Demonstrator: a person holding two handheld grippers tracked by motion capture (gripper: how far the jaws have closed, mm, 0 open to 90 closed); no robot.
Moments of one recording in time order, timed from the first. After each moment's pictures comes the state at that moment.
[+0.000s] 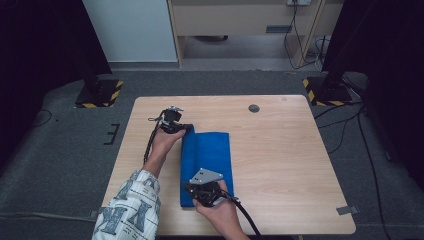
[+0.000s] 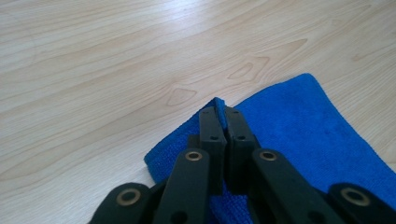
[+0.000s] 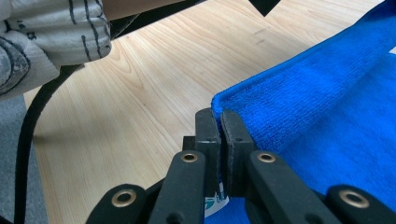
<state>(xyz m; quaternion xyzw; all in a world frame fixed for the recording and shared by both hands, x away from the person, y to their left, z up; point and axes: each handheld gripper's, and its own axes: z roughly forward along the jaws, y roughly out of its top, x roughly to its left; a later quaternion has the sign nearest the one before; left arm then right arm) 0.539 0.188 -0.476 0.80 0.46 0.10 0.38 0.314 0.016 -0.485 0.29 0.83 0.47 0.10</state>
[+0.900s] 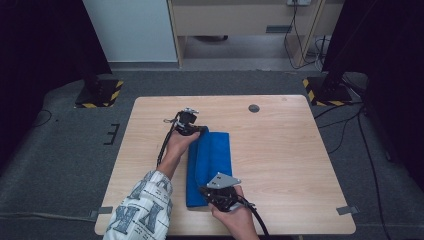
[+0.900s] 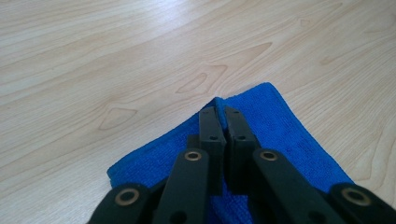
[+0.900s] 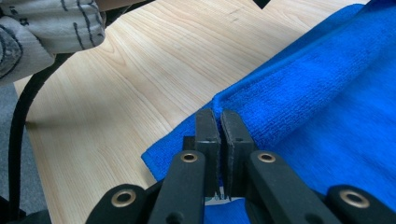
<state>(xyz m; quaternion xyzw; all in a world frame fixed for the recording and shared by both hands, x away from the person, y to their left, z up) 0.536 0.140 -0.481 0.80 0.45 0.09 0.38 0.304 -0.028 -0.492 0.32 0.82 0.46 0.11</state>
